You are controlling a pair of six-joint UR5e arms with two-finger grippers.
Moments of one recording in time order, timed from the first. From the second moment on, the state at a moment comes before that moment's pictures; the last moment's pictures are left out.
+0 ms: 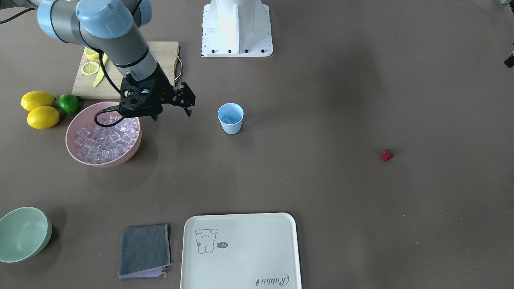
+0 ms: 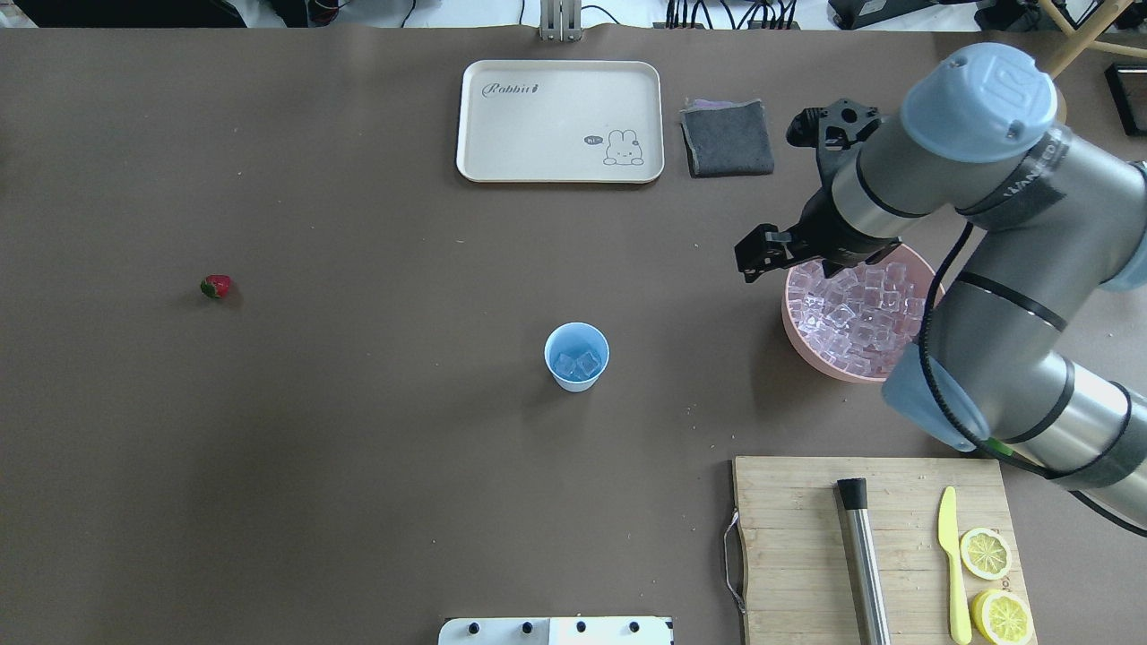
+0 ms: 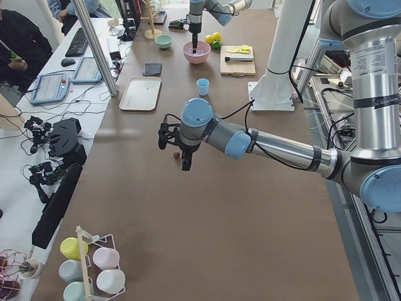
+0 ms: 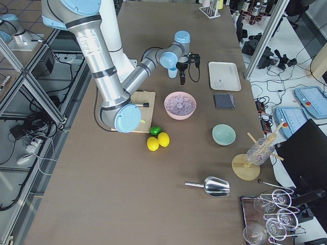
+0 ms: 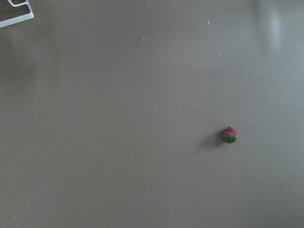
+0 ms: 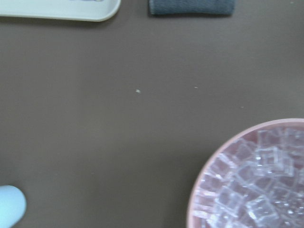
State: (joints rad) left arm -1.38 -1.45 -1.97 -1.83 -2.43 -0.54; right arm 0.80 -1.20 1.95 -1.59 2.07 0.88
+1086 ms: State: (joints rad) left arm -0.91 -1.72 -1.65 -2.09 -2.04 -0.90; right arm 1.04 -1.47 1.96 -1.60 2.21 0.45
